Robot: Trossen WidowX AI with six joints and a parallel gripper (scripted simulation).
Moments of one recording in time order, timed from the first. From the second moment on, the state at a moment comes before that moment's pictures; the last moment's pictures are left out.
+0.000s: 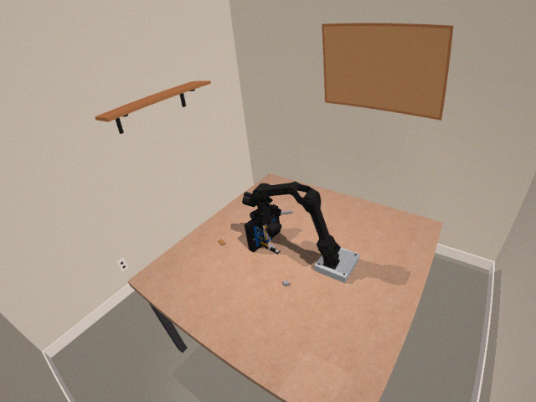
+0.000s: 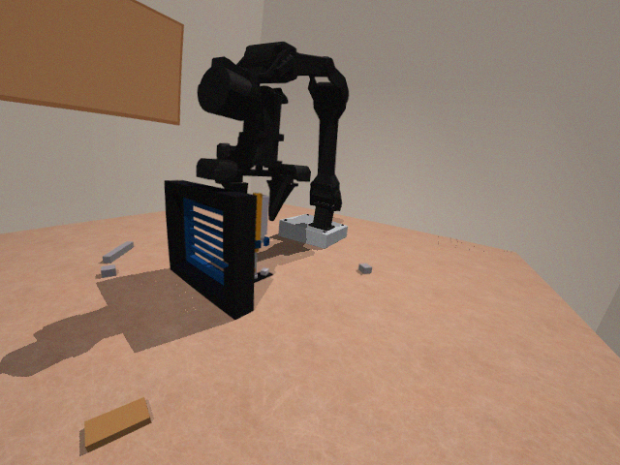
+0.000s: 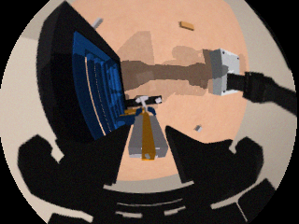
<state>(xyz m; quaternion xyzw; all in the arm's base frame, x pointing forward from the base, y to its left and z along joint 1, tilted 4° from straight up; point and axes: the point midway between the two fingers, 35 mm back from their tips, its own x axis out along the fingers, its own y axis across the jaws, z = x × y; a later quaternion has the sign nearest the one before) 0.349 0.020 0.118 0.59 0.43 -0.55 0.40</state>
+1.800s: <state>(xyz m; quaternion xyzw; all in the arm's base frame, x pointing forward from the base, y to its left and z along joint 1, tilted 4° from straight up) 0.311 0.006 0.115 0.46 0.57 -0.42 0.54</state>
